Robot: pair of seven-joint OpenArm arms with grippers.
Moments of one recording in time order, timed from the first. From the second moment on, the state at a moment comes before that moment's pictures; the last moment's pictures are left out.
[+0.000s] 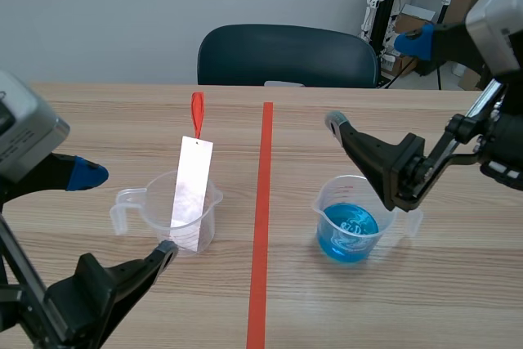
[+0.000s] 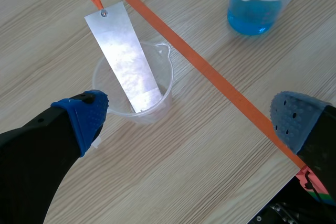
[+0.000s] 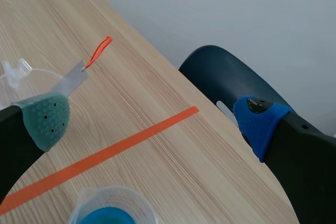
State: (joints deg) left arm 42.4 -38.8 1.4 128.7 -18.5 -16.2 16.0; right arm -19.8 37.9 -3.6 109.8 7.4 25.3 16.7
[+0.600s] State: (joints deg) left arm 42.1 -38.8 1.4 128.7 -18.6 -16.2 9.5; right arm -12.9 31.7 -9.6 109.8 8.8 25.9 9.2
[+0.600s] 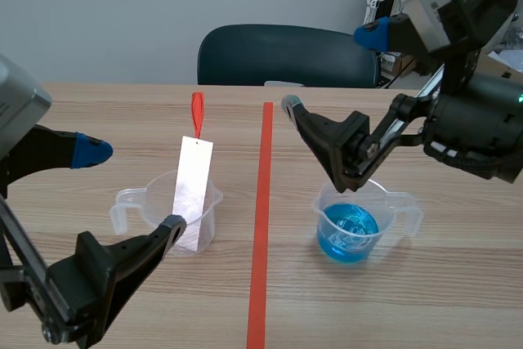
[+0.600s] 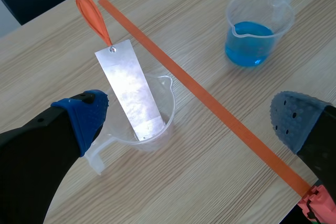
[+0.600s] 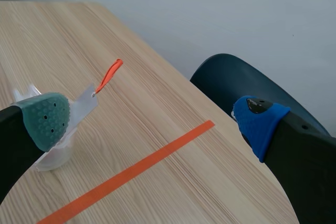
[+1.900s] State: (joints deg) left arm 69.8 -38.8 -14.4 128.7 -16.4 -10.1 -1.8; right arm -7.3 13.4 -13.3 109.8 14.9 25.8 -16.1
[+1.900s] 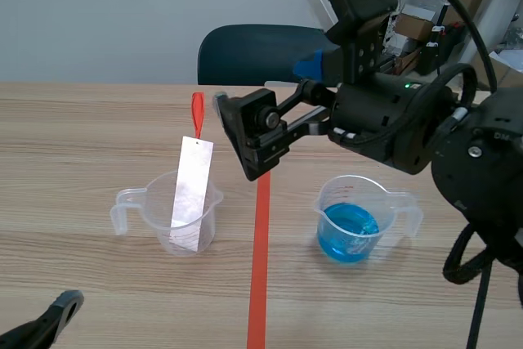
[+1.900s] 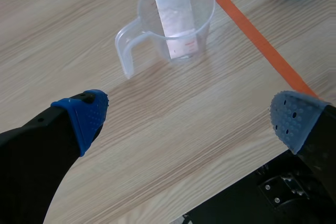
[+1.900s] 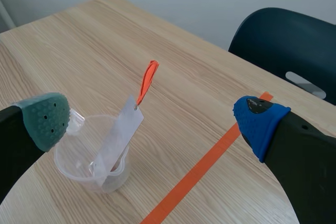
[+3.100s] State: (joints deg) left arm 80.4 -29.1 -22.6 126.4 -16.4 -11.4 -20.9; right arm 12.6 7.6 -15.9 77.5 16.0 34.2 -8.0
